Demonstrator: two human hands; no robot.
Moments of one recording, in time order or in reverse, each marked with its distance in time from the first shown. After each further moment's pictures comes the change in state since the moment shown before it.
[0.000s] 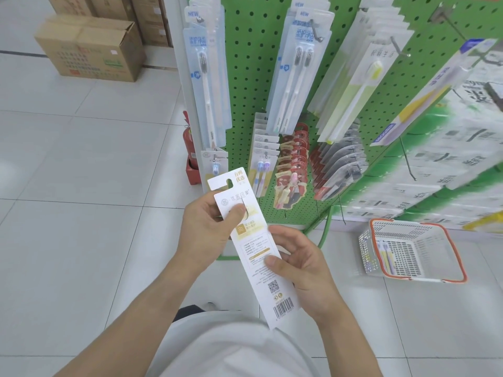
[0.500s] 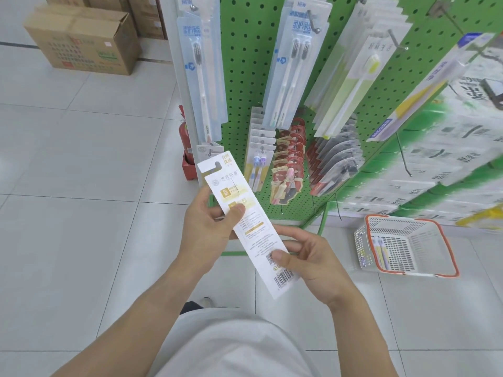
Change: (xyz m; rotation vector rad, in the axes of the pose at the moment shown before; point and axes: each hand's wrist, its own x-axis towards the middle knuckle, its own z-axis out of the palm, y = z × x) left_hand -0.007 -0.006 0.011 -0.090 0.005 -0.037; right_hand 0.000 -0.018 -0.022 -0.181 -0.043 0.108
